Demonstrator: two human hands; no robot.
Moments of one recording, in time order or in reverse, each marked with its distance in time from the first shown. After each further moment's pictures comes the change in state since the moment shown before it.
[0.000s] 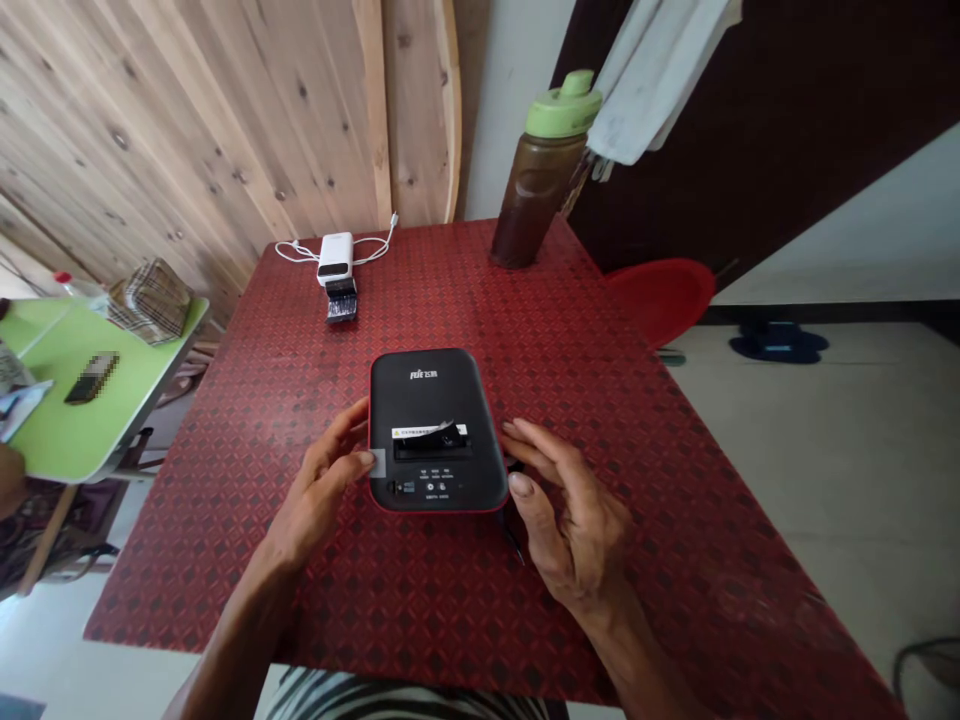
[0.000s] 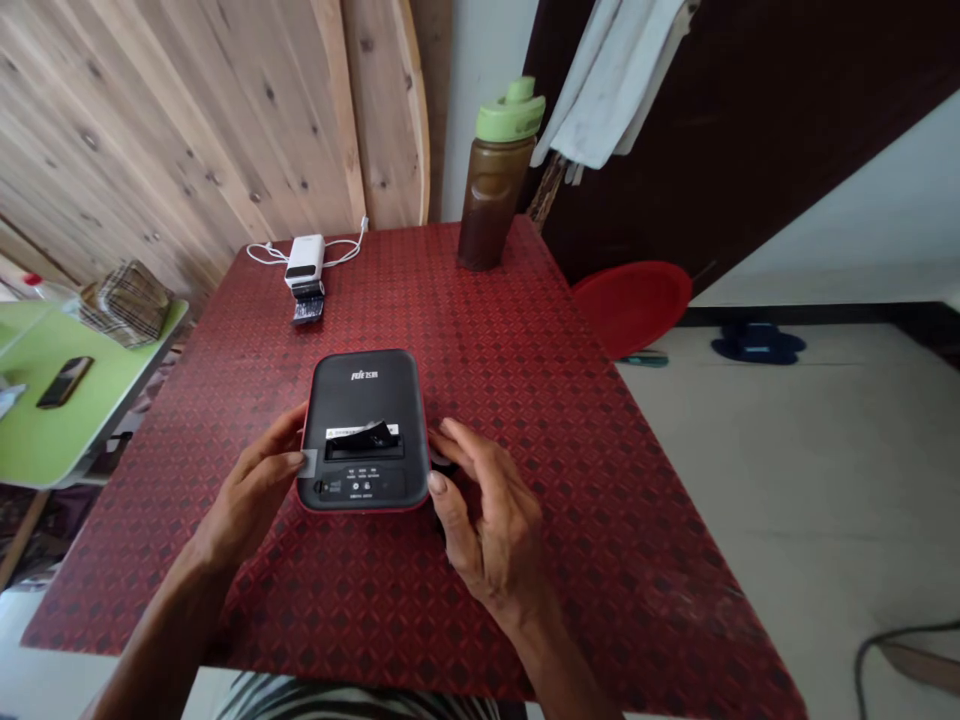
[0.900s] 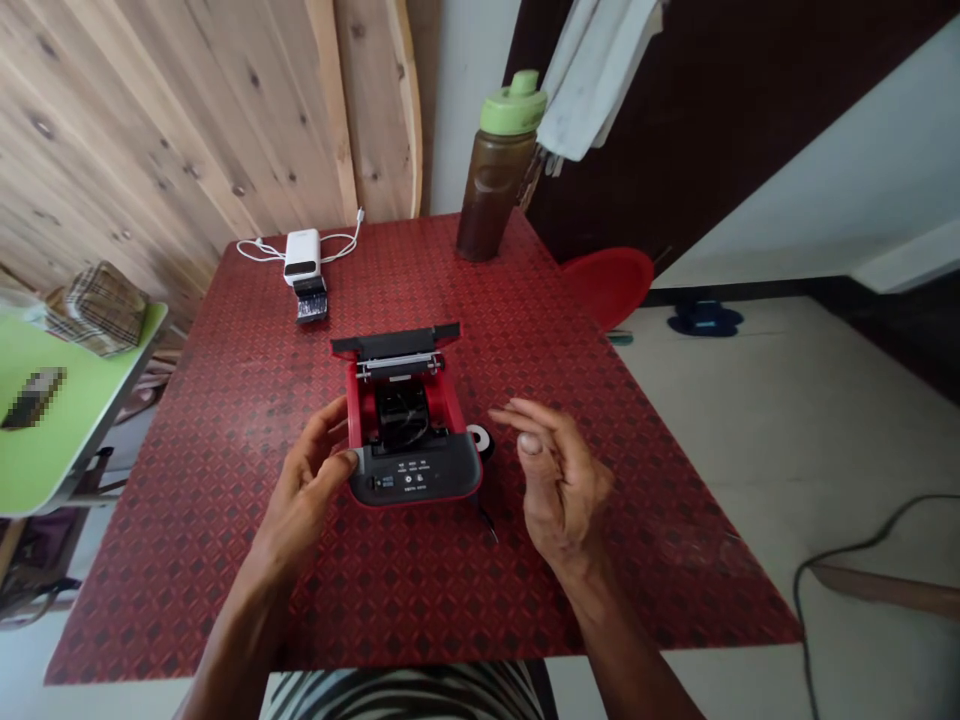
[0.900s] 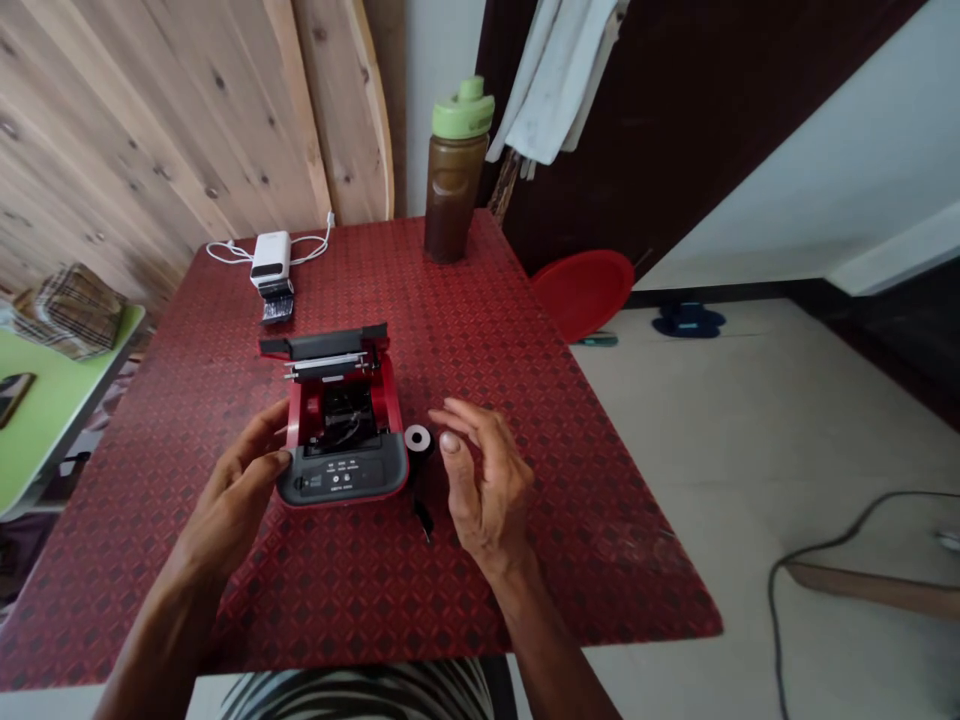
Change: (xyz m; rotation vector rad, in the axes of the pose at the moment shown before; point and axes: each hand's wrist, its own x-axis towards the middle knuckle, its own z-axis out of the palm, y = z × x) left_hand -0.004 0.005 0.011 0.000 0.021 -0.031; right_hand 0.007 0.004 -0.005 -0.021 0.170 0.155
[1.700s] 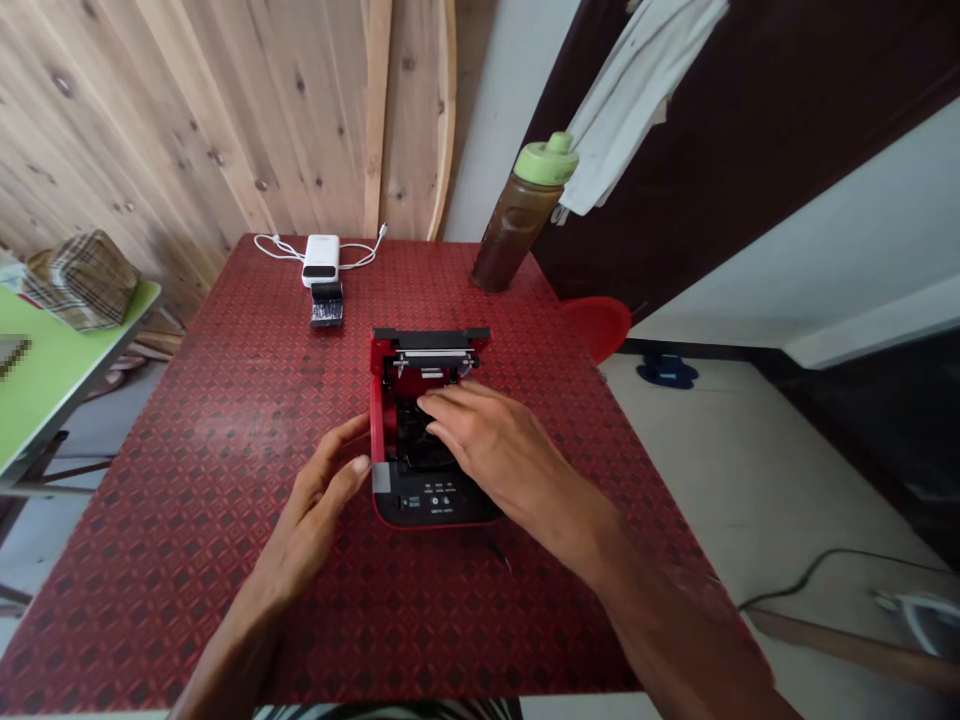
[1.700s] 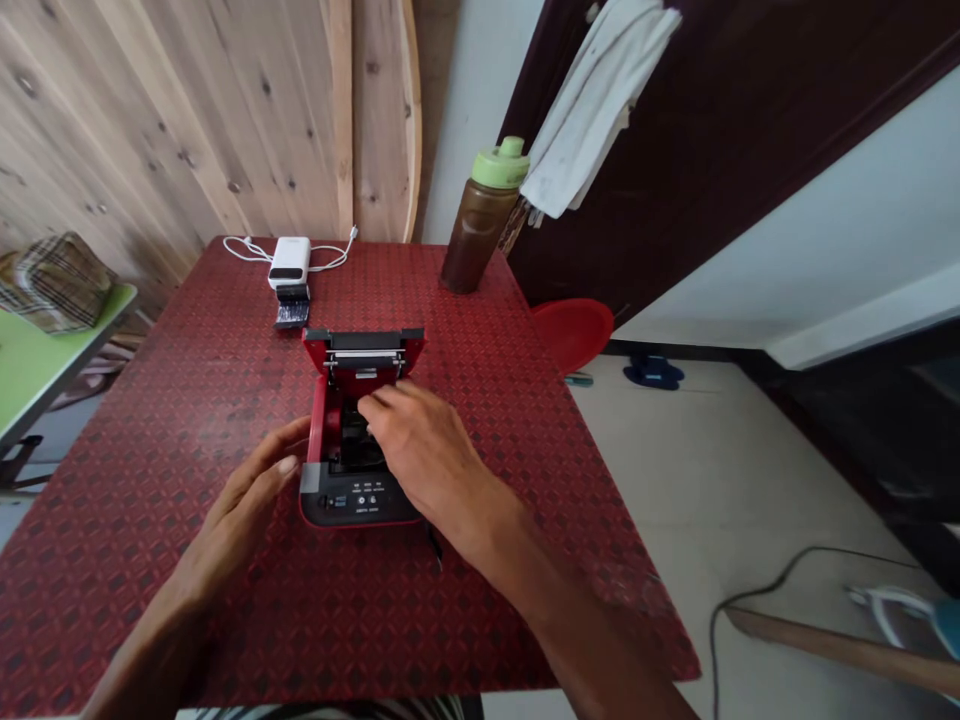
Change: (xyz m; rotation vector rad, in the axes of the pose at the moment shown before) left_hand -0.006 -0.006 -0.012 -0.011 -0.041 0.015; right_hand 0.100 -0.082 0.046 -0.660 -0.902 -0.365
